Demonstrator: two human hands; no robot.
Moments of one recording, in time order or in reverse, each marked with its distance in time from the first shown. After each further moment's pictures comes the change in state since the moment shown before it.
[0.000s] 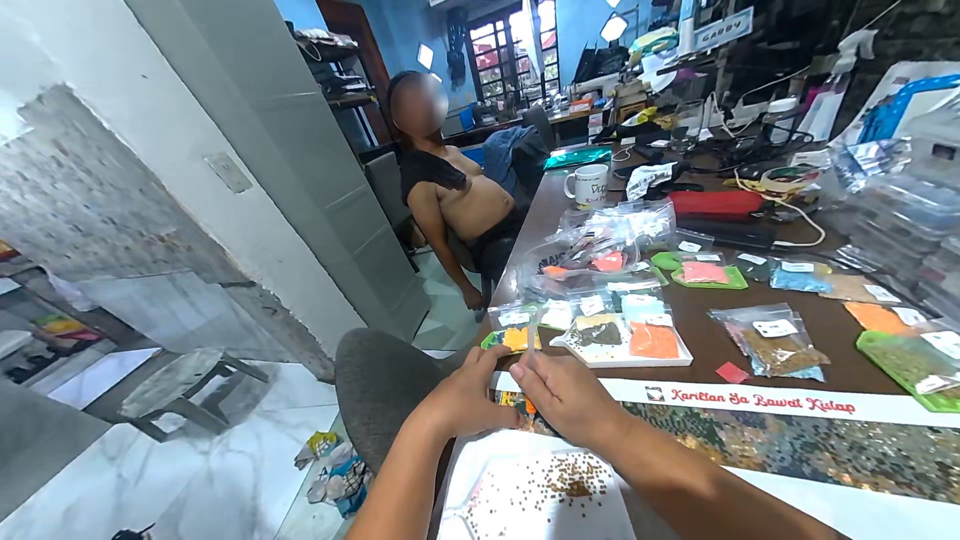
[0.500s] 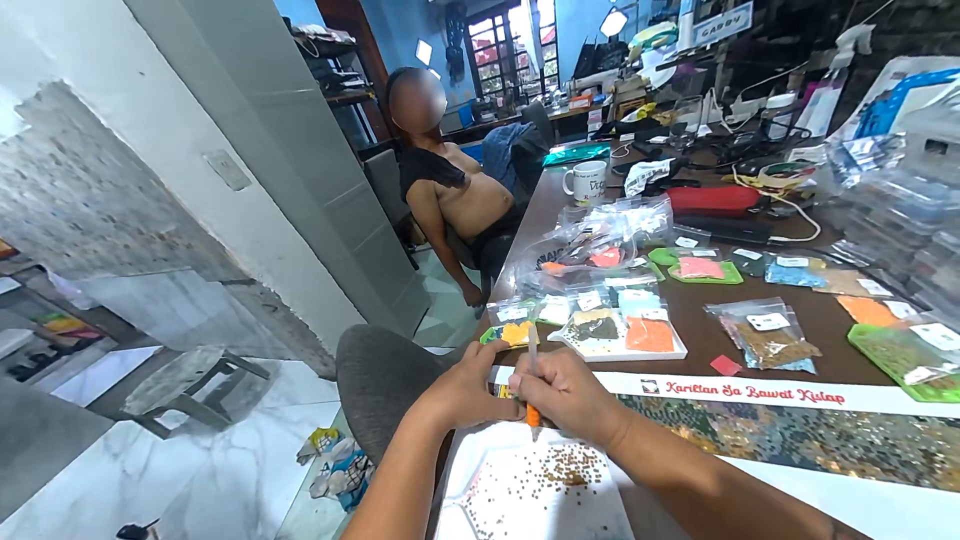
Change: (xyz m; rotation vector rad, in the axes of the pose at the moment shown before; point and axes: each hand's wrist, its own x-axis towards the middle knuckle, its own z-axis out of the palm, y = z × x) left_hand 0.000 0.001 0.001 0.035 0.013 -0.005; right_hand -0.002 -0.008 -0.004 0.394 -0.012 -0.077
